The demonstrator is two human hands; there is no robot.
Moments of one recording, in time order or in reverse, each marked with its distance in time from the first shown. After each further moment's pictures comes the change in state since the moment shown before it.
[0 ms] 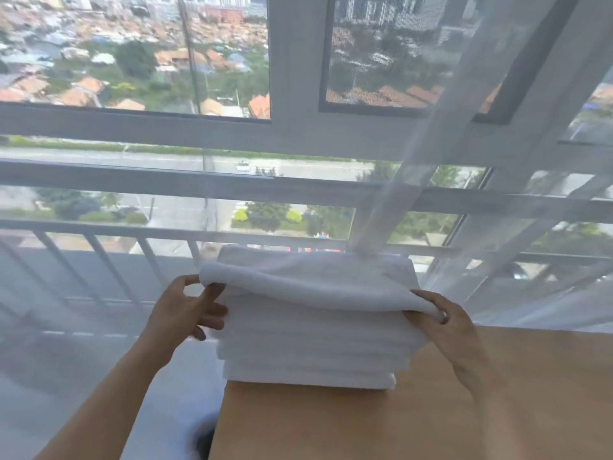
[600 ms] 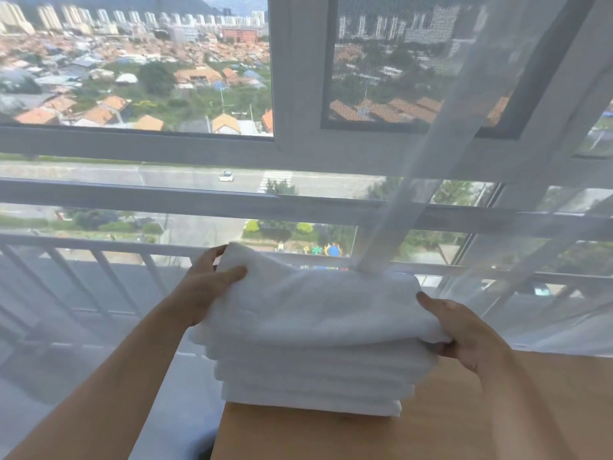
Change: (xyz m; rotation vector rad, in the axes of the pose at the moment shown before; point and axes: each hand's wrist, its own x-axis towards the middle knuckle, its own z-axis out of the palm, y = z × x) left_hand 0.050 0.060 0.029 -0.104 -0.048 0.016; right_hand 0.049 -0.030 -0.007 0.125 -0.100 0.419
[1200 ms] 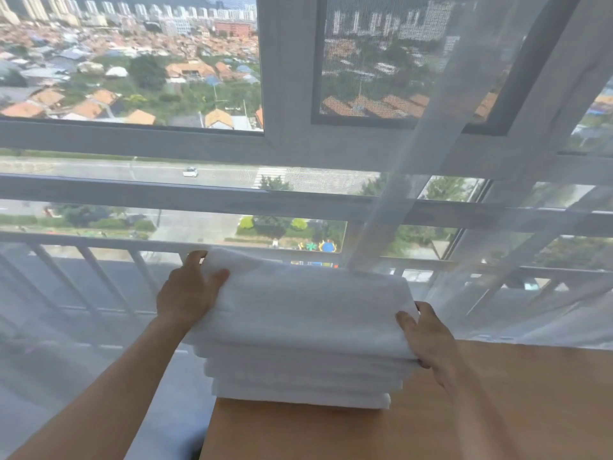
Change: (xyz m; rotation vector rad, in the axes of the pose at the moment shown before) left_hand 0.014 -0.035 -0.001 0.731 0.277 0.117; right_hand 0.003 0.033 0.021 -0.406 0.164 -0.095
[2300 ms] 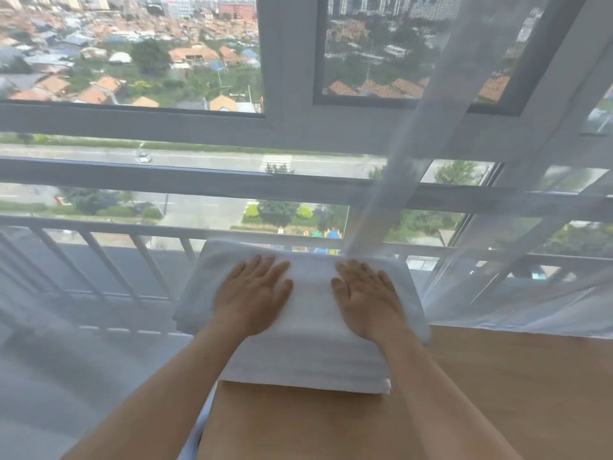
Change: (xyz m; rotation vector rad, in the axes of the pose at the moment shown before) left_hand -0.049 0.048 0.061 0.511 -0.249 0.488; right_hand 0.010 -0.046 0.069 -0.701 -0.087 -0.526
